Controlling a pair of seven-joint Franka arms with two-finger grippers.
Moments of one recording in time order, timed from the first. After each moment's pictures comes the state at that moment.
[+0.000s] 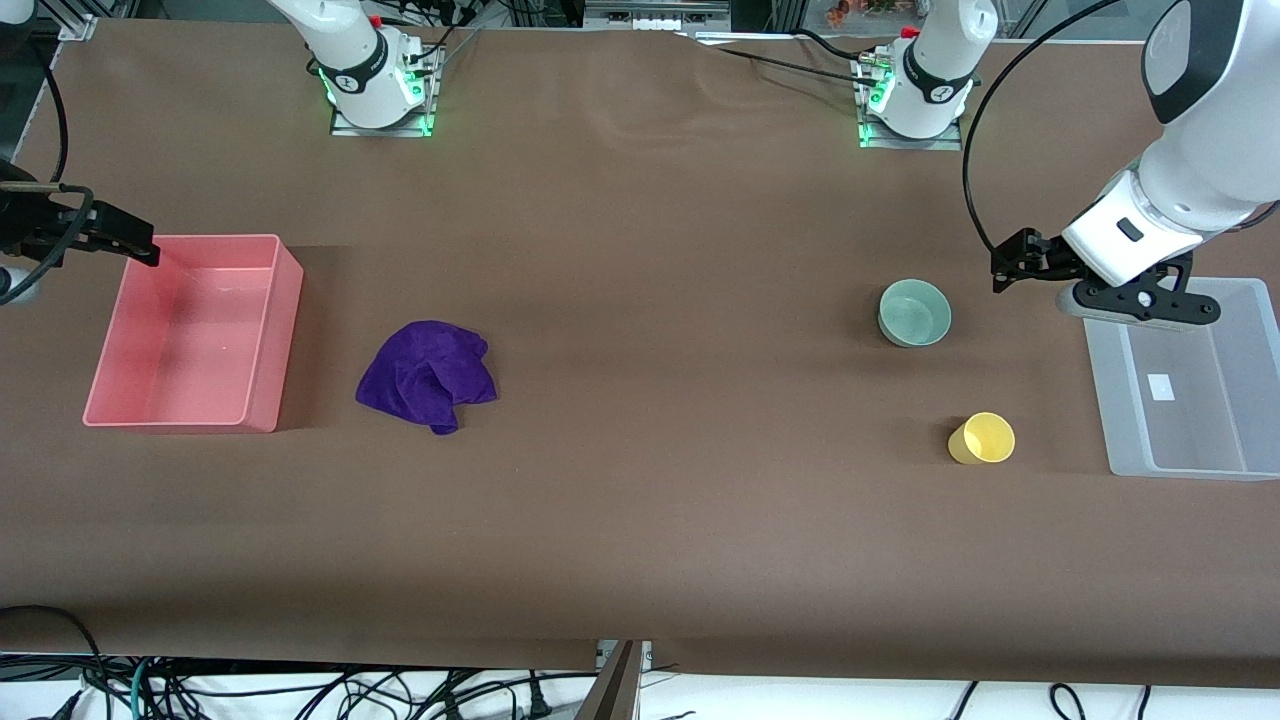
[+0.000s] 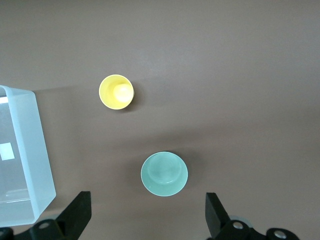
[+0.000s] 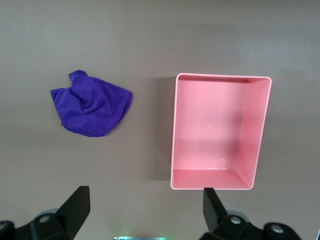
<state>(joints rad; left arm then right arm) -0.08 0.04 -0.04 -1.73 0.00 1.73 0.02 -0.02 0.19 0.04 -1.32 -0.06 1.40 -0.03</state>
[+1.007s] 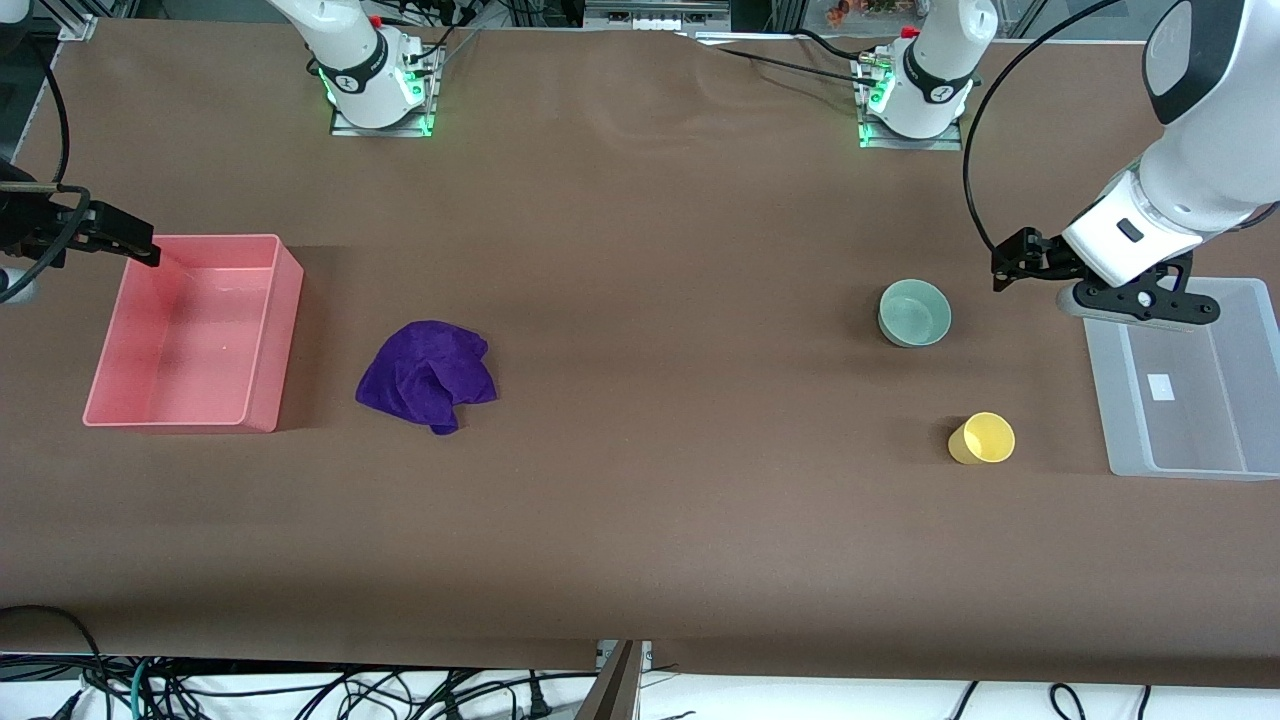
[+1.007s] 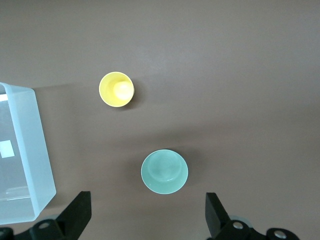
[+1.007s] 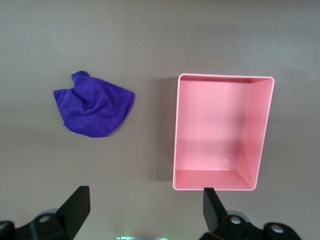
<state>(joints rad) -0.08 0.04 -0.04 -1.73 0.00 1.72 0.02 -0.02 0.19 0.04 -1.32 -0.05 1.40 -0.03</state>
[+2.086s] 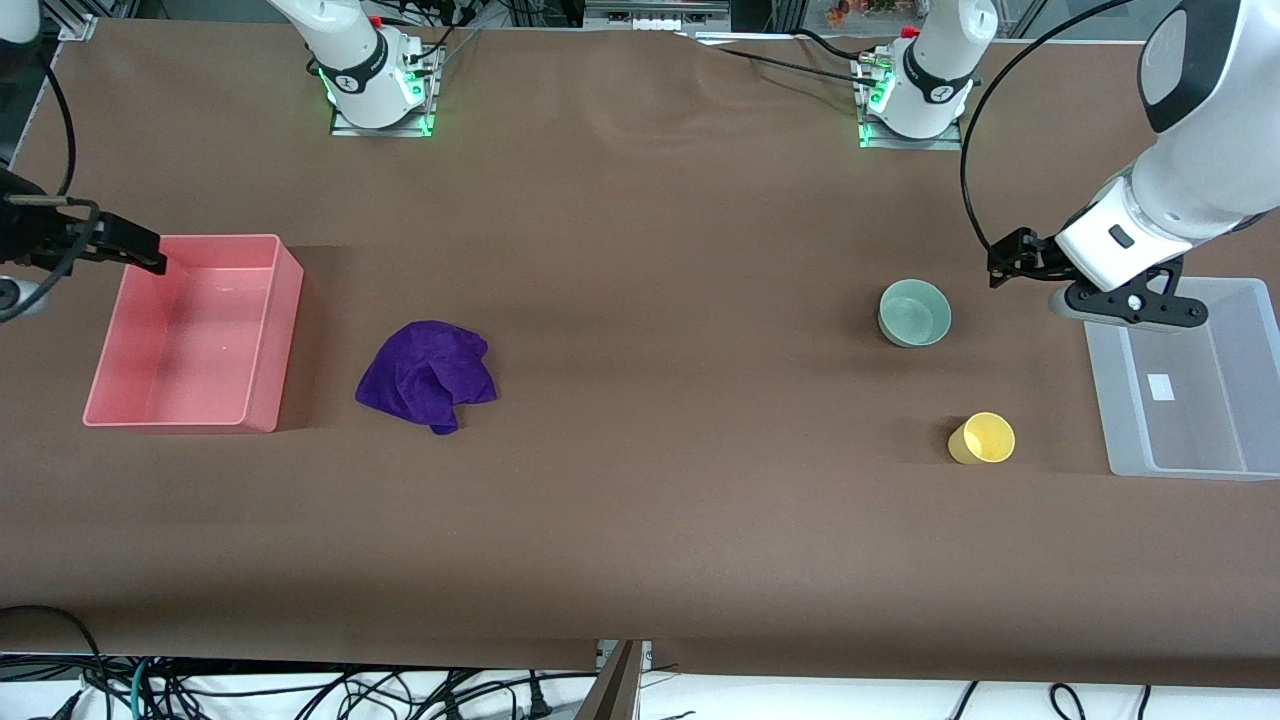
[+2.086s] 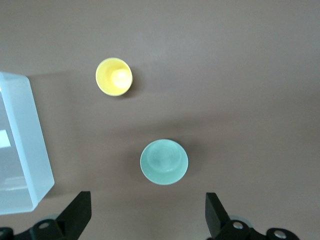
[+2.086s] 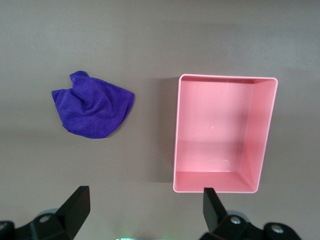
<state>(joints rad) -0.08 0.06 -0.04 -1.74 0.00 1.68 0.02 -0.02 0.21 0.04 -1.35 -0.05 1.43 -0.03</state>
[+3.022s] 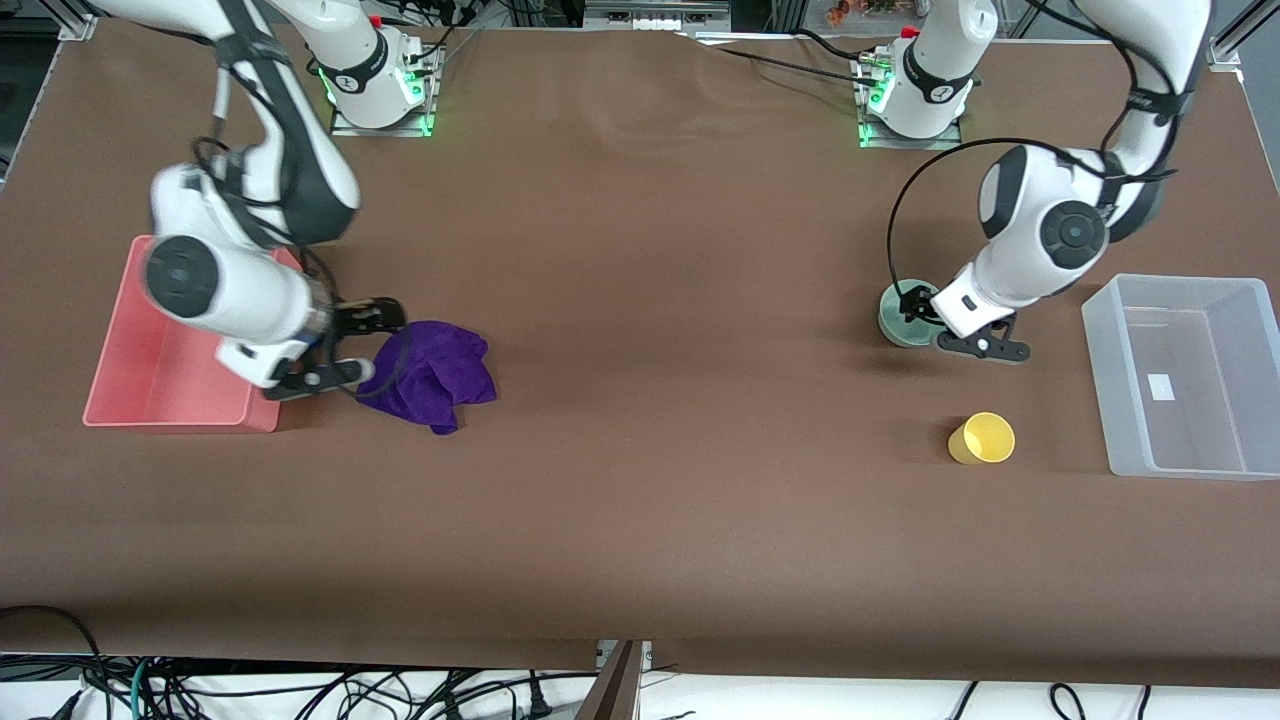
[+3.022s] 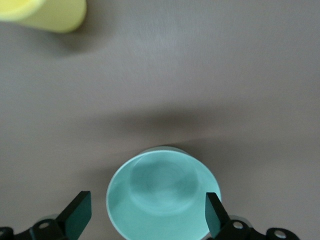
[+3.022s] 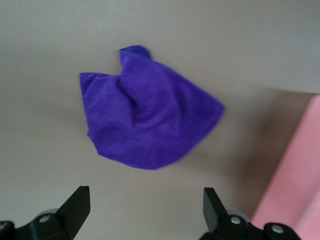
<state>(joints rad) -0.08 0.19 -0.03 -2.35 0.00 2.41 0.05 0.08 0.35 0.19 -1.82 -0.01 1.97 0.03</state>
